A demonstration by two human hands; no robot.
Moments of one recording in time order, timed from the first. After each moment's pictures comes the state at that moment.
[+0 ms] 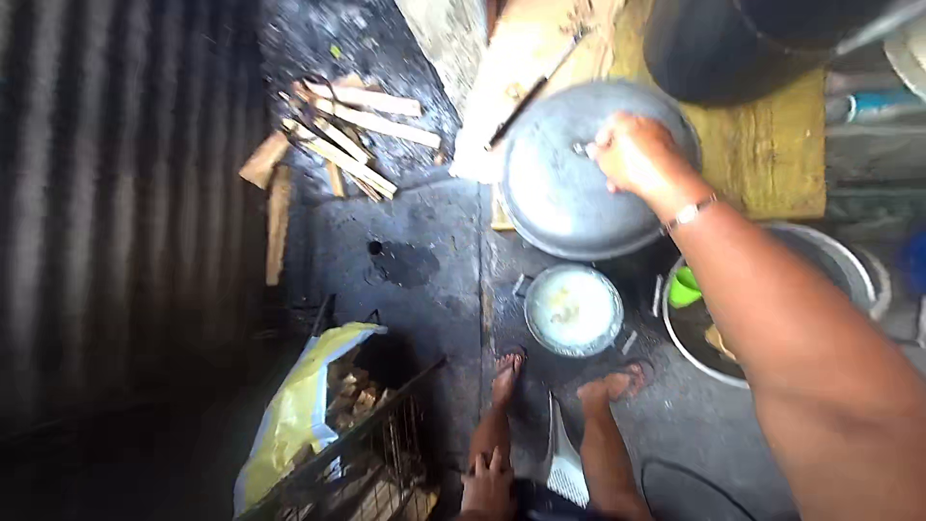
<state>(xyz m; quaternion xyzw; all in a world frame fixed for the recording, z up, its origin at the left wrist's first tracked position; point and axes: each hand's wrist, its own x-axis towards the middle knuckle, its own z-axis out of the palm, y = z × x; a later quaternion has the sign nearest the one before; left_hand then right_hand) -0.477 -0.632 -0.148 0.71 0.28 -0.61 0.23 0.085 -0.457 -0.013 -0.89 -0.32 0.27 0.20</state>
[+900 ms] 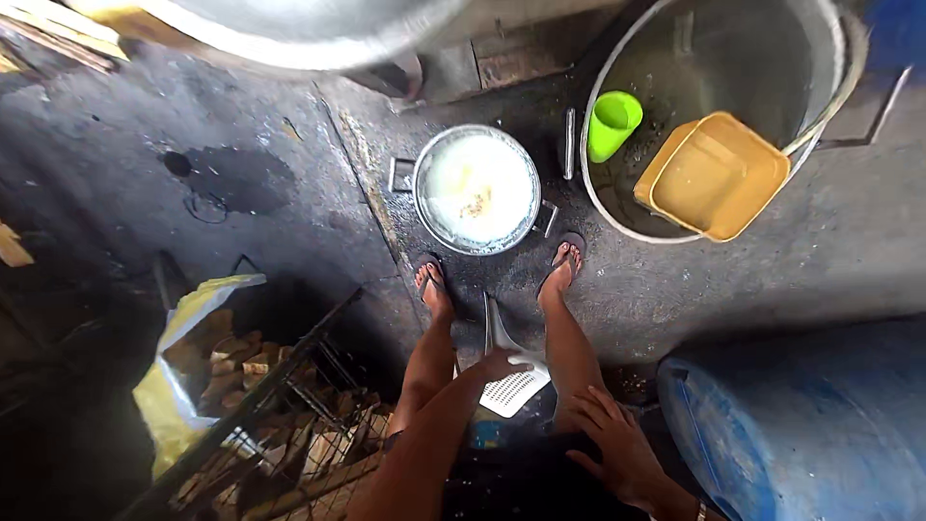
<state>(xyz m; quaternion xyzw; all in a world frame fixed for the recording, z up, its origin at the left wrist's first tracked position) -0.405 -0.733 -0.334 0.61 0.16 -0.61 0.48 -0.300 -0.976 -0.140 -0.75 -0.29 0.58 0.11</state>
